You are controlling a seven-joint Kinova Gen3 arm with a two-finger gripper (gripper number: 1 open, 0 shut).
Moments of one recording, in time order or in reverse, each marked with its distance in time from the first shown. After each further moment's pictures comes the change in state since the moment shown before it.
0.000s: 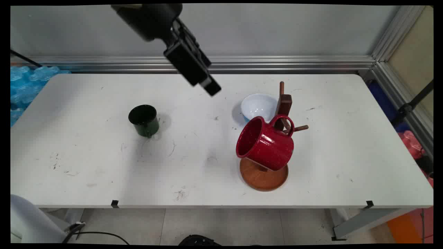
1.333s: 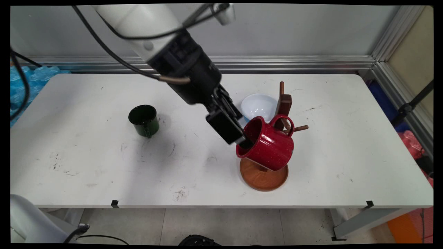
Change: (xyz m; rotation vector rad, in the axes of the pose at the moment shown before) arm -0.017 -0.001 0.110 -0.143 0.025 -0.009
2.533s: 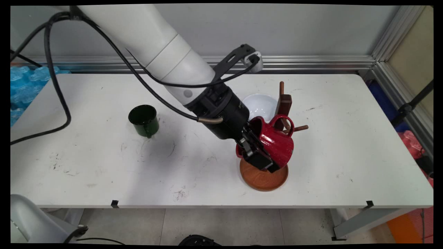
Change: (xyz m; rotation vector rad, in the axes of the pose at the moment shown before) arm -0.011 -0.003 0.080 -0.073 0.052 -0.028
